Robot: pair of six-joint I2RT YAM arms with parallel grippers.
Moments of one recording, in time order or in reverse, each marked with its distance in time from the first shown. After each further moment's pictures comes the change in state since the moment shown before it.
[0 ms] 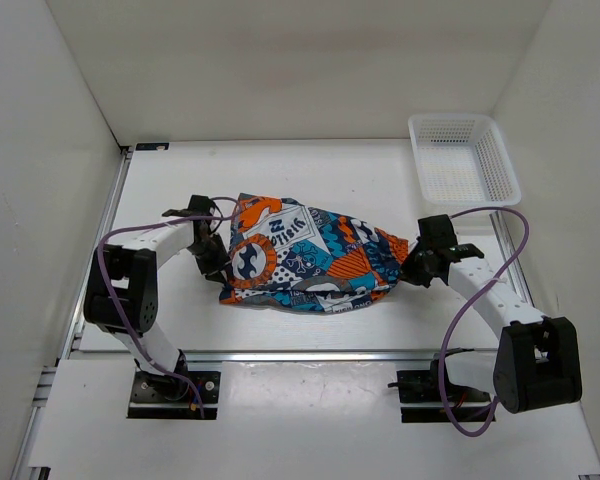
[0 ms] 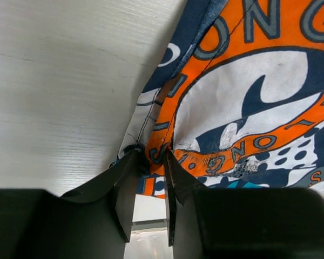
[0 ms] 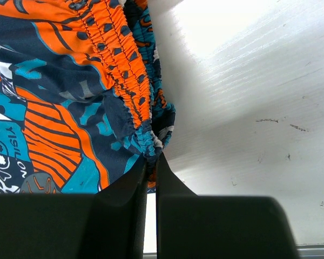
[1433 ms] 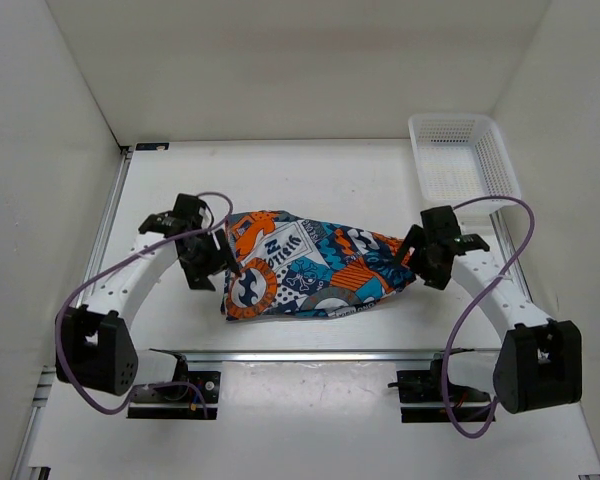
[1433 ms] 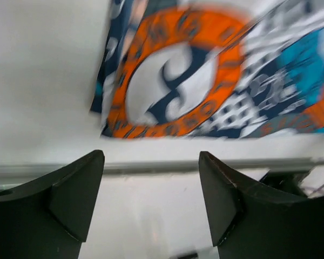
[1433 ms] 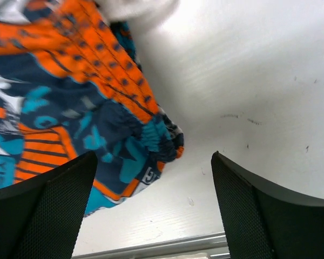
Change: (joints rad) left arm -0.045 -0.376 -0.066 -0.228 0.050 -0.064; right arm -0.002 -0.005 0.076 -0.137 0.082 -0.083
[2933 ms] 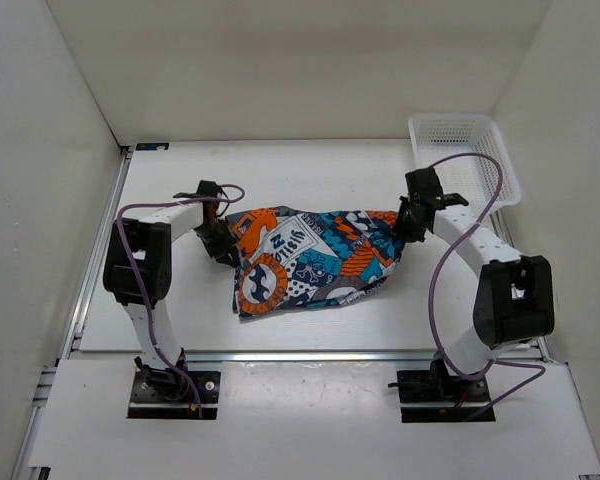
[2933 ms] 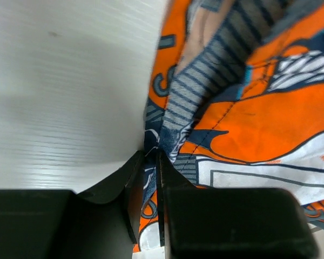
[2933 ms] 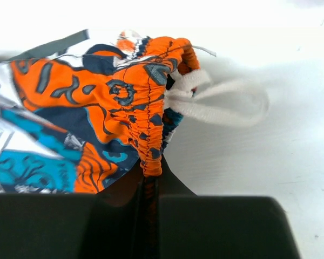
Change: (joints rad) left arm 0.052 0.607 0.278 0.233 -0.049 -0.028; right arm 0.011 0.360 0.331 0.091 -0.075 -0.201
